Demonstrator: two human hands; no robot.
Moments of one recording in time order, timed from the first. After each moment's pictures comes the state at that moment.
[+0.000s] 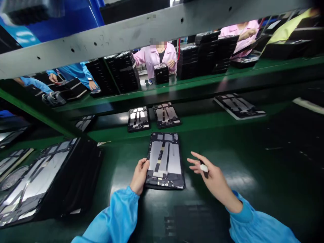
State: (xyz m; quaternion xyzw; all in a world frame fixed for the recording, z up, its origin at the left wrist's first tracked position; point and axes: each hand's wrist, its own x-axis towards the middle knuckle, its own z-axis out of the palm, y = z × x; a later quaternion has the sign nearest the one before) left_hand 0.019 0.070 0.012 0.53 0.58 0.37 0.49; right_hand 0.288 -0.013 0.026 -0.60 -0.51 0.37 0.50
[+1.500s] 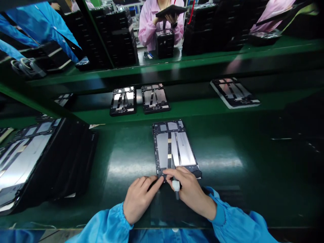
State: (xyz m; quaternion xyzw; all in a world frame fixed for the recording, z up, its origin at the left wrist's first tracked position) left_hand -0.010 -0.018 0.019 0.93 0.31 0.18 0.00; right_hand 0.205 -0.036 0.016 -0.51 -0.73 0.26 0.37
